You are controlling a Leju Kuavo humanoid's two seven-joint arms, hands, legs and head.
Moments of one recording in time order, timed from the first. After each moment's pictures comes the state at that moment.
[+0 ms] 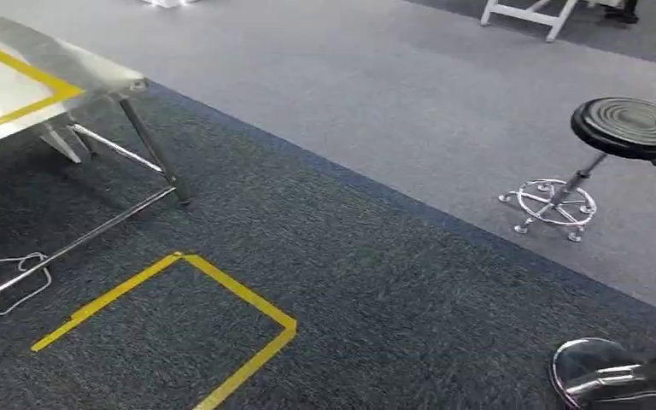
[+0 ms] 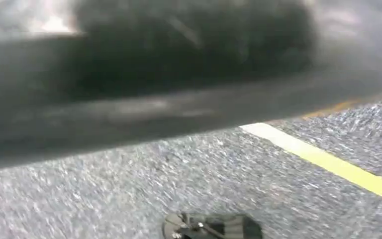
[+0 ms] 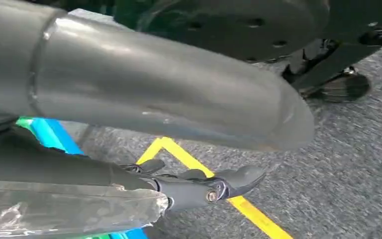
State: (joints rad) left arm 0.24 -0.01 -0.19 -0.65 0.22 0.33 -0.27; right arm 0.31 0.28 -0.58 -0.96 0.63 0.12 0.06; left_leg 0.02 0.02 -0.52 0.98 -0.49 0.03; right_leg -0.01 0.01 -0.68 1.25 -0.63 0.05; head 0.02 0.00
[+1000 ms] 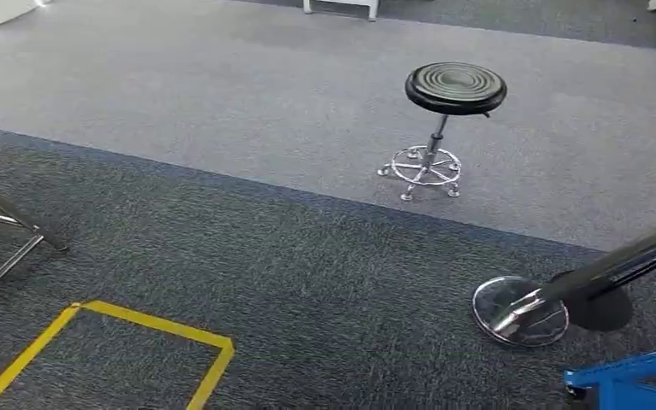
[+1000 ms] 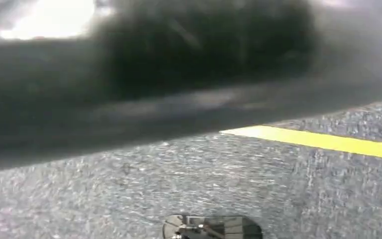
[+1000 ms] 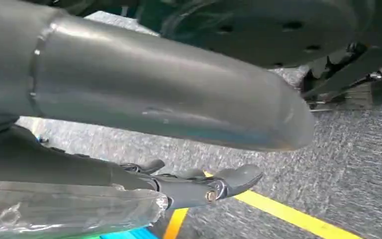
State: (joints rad) left arm 0.23 0.02 -0.25 -0.65 0.26 0.35 -0.27; right arm 0.35 0.26 -0.51 -0.97 0.59 0.12 0.10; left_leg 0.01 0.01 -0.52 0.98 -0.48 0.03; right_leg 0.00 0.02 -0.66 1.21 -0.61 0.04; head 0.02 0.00
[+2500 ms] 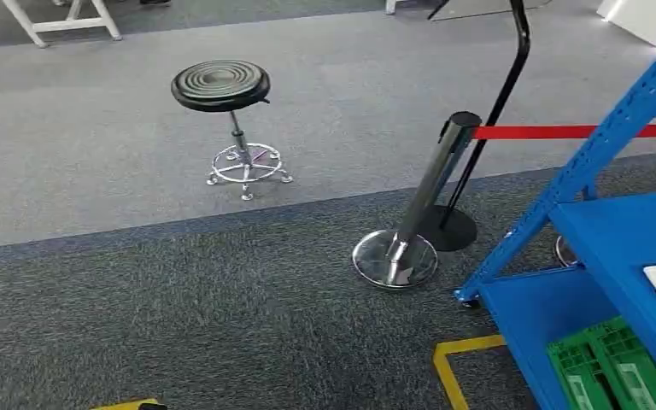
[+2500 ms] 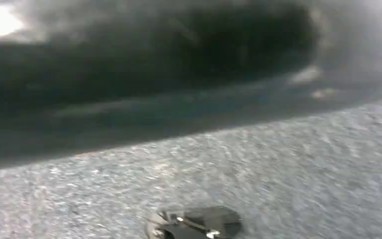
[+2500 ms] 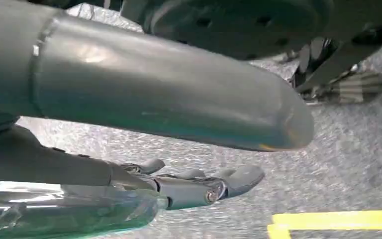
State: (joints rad) left arm 0.16 0.03 -0.34 -0.57 0.38 0.35 -0.34; right arm 0.37 0.20 -0.38 -0.96 0.42 0.03 0.15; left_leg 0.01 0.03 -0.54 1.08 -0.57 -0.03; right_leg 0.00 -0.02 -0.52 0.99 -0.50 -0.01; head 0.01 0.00
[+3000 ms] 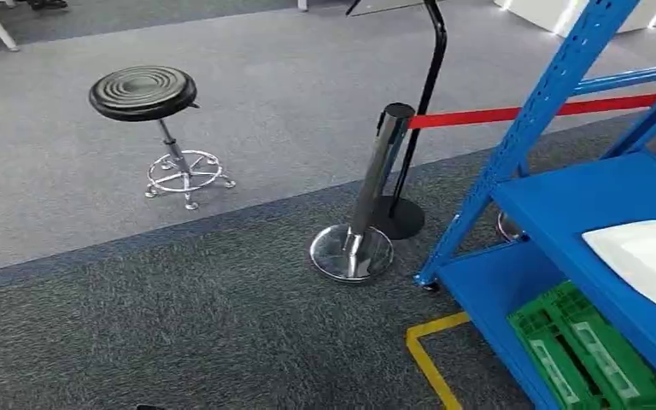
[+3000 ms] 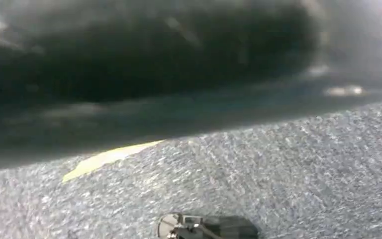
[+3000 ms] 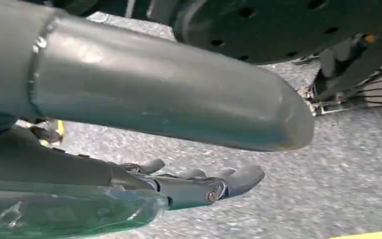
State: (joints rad) left arm 0.15 0.04 -0.39 -0.53 0.43 0.35 -0.36; right arm 0.40 0.17 -0.28 -0.96 0.33 -0.02 0.20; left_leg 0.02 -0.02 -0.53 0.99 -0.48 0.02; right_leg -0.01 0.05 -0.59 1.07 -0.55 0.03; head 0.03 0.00
